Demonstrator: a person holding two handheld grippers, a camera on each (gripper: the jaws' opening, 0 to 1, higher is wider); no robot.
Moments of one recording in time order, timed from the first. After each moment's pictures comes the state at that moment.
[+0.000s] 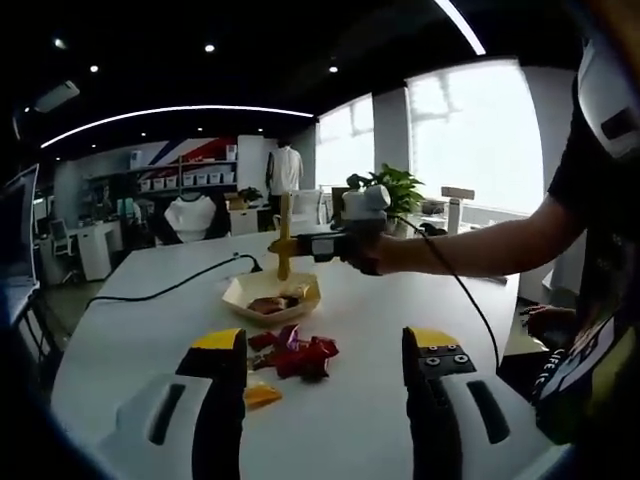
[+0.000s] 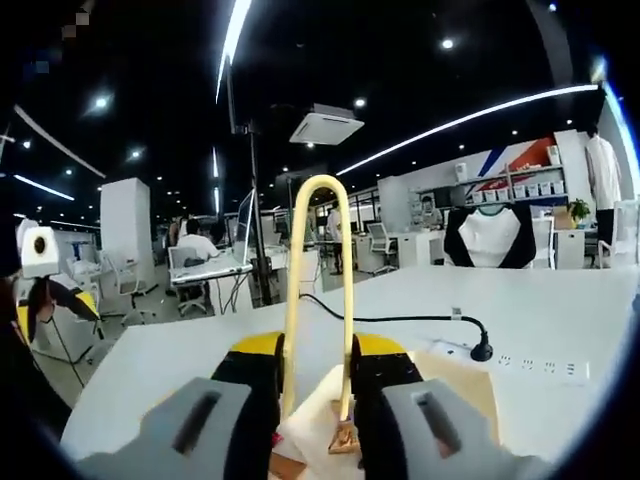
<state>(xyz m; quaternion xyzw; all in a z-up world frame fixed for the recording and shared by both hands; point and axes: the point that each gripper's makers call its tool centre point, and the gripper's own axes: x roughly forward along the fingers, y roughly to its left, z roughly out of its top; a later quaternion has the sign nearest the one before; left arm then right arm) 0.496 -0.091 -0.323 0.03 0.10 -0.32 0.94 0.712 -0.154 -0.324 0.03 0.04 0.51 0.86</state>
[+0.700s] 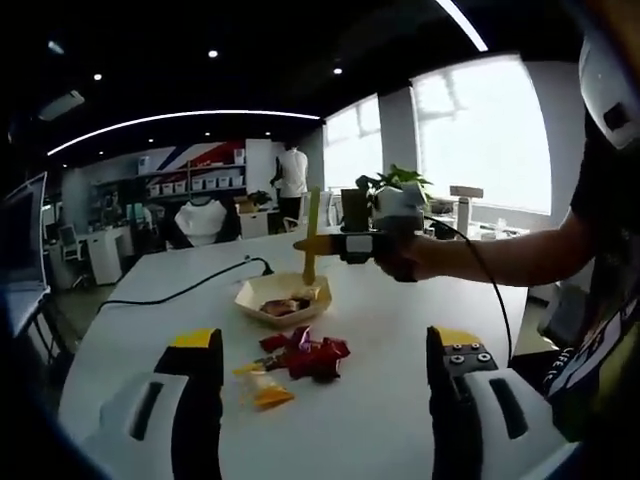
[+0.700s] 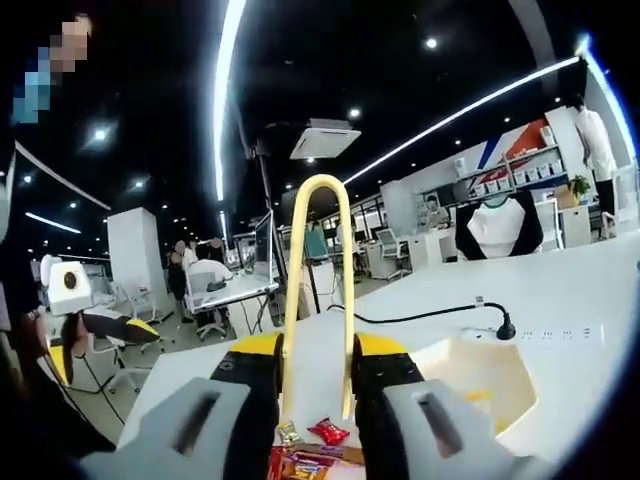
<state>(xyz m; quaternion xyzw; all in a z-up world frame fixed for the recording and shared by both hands) 0.500 -0.081 -0.321 0.04 0.09 -0.29 0.95 0.656 -0.145 -0.314 0.09 0.04 0.53 0.84</state>
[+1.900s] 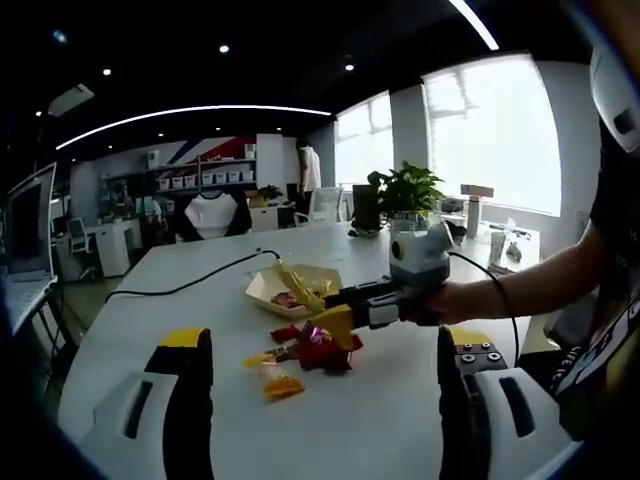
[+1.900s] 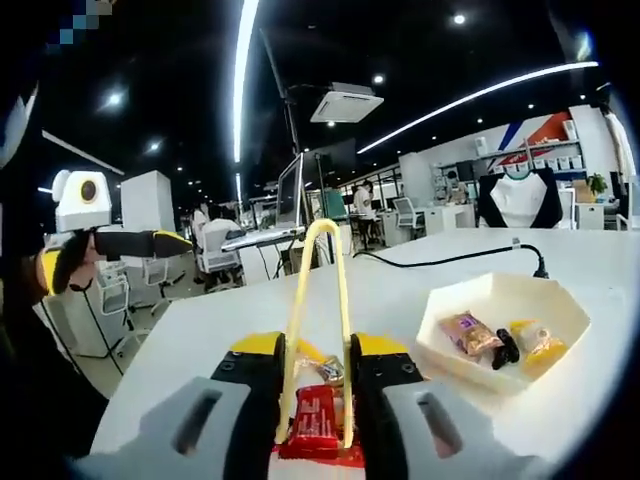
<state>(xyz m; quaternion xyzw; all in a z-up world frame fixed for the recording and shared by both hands) 0.503 -0.070 -0.330 0.03 0.10 -0.27 0.96 0.604 -0.111 -0.398 0.03 0.08 0.56 0.83</state>
